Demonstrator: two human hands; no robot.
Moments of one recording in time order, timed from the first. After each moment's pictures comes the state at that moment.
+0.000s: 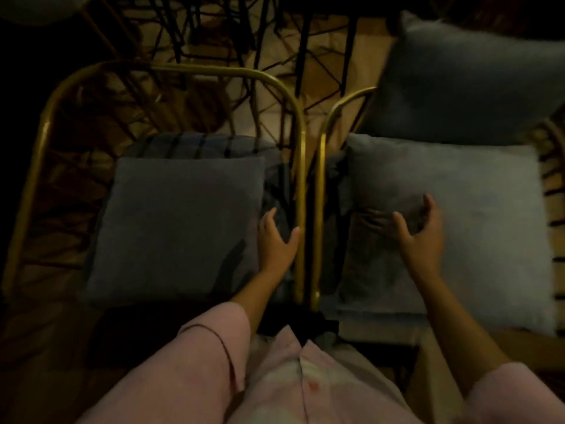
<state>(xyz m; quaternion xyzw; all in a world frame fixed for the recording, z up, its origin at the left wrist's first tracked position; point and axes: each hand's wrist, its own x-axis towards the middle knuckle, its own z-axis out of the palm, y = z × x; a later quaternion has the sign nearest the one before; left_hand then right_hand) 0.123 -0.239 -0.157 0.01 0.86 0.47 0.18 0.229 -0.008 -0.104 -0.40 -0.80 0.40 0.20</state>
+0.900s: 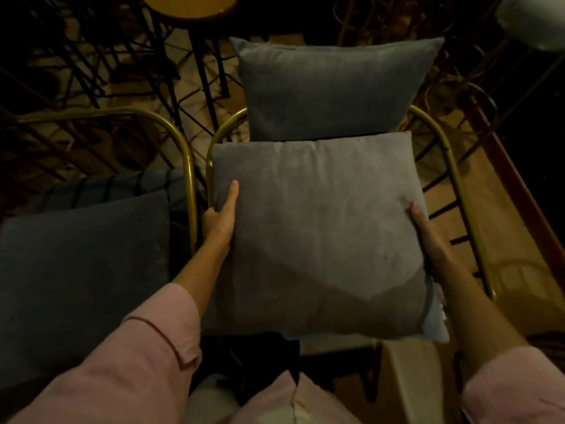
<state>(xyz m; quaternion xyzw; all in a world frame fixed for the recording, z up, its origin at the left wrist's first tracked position) 0.099 -0.059 -0.104 -0.20 0.74 0.59 0.25 0.346 0.227 -0.079 -0.50 -0.59 0.62 0.08</state>
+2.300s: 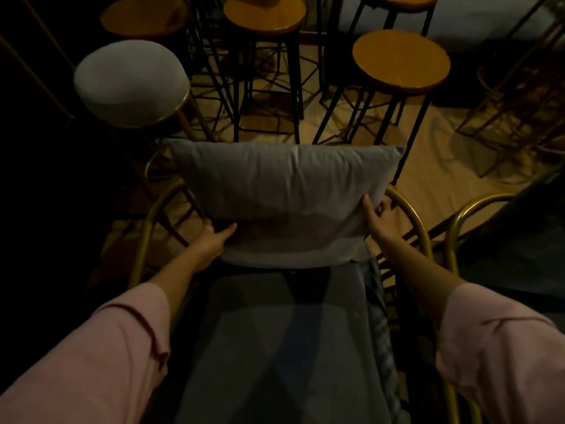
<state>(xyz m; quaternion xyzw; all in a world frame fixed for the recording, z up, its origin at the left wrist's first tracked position) -0.326 -0.500 -0.150 -0.15 0.73 0.61 0.29 -0.205 -0.177 -0.103 -0.40 -0.71 0.58 0.03</state>
